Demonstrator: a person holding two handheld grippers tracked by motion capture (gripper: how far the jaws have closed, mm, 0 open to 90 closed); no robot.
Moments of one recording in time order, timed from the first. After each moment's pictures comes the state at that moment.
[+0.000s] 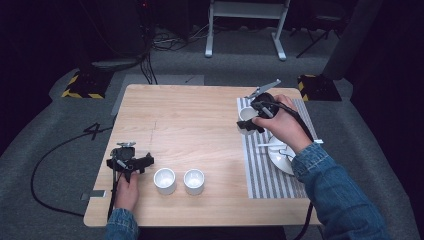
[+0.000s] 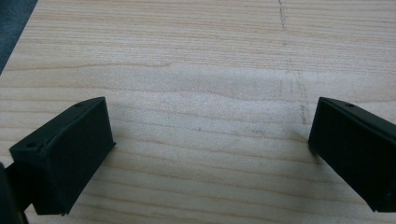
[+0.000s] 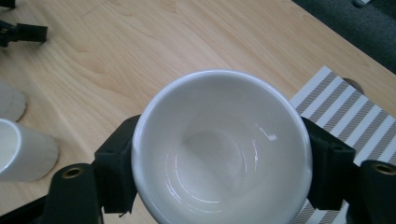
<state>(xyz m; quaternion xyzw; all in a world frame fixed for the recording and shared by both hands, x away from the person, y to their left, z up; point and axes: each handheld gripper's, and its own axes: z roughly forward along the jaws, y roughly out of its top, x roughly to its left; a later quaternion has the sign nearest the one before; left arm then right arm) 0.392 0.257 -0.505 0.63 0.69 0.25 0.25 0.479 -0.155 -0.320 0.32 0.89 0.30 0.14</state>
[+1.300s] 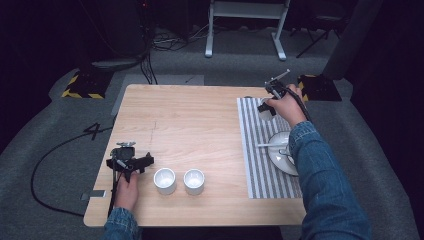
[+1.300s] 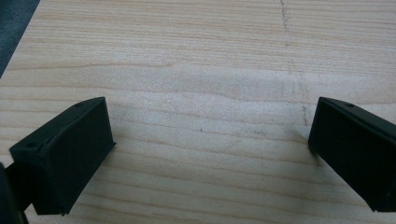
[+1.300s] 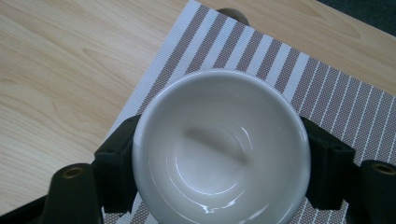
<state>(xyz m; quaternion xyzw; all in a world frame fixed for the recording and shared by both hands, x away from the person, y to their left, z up) 0.392 0.257 -0.505 0.63 0.70 0.25 0.24 0.599 -0.223 -0.382 0.48 0.84 0.20 0.15</state>
